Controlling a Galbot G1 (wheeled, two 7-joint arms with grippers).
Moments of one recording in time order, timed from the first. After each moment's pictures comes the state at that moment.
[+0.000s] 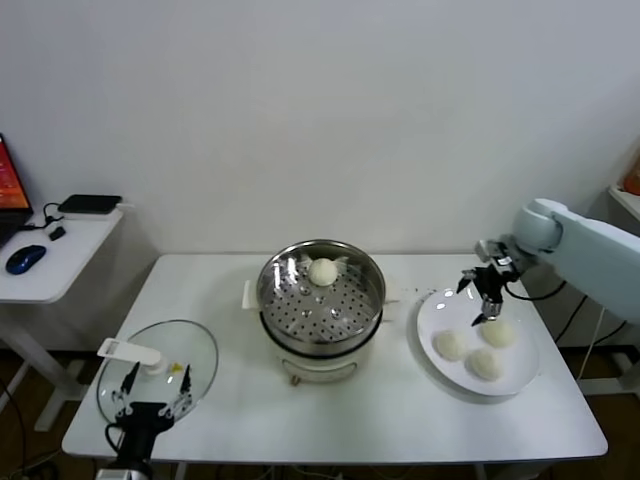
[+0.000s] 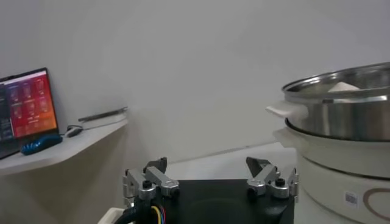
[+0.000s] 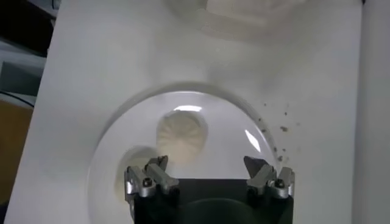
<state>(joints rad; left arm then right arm) 1.75 -1.51 -0.75 -2.08 0.05 -0.06 0.05 0.27 0.72 -1.11 1.06 0.17 -0.05 -1.18</state>
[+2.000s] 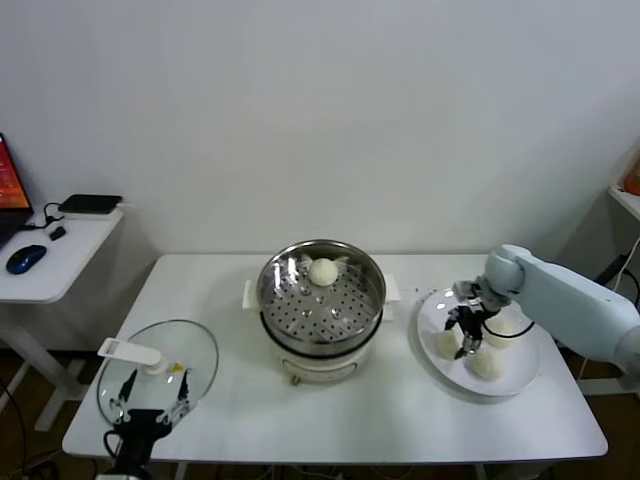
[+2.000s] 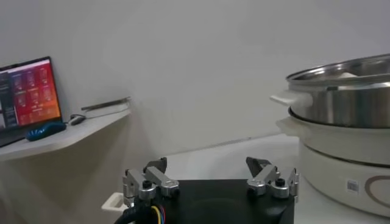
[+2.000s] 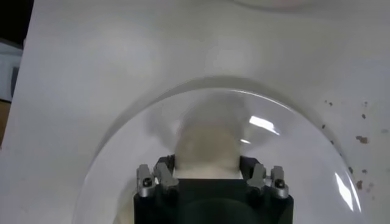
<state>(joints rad) 1.76 -1.51 -0.75 -2.05 0.03 -0.07 0.05 0.11 0.81 -1.01 0.95 0.10 -0.06 -1.16</state>
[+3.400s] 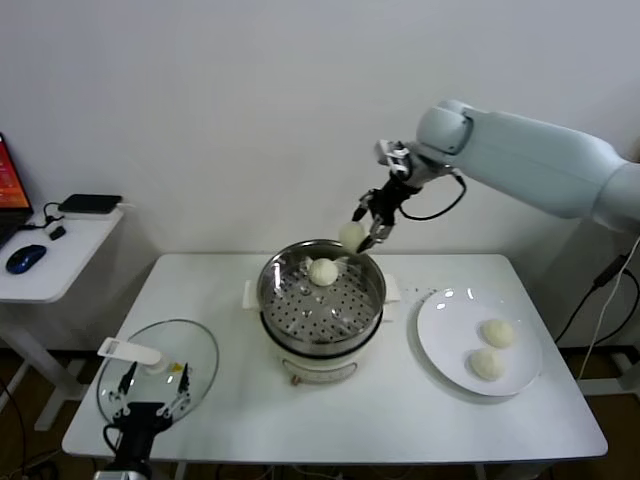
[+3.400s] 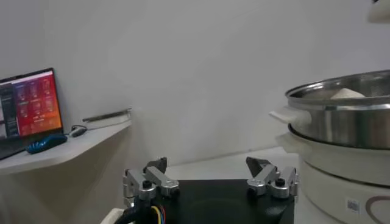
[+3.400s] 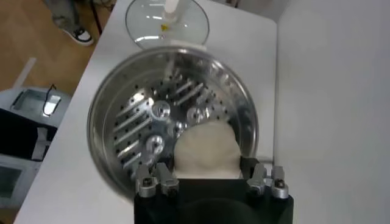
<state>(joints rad) 1.76 -1.51 -0.74 -2.10 0.04 -0.06 0.03 0.74 1.19 -1.44 1.00 0.81 -0.20 -1.14</state>
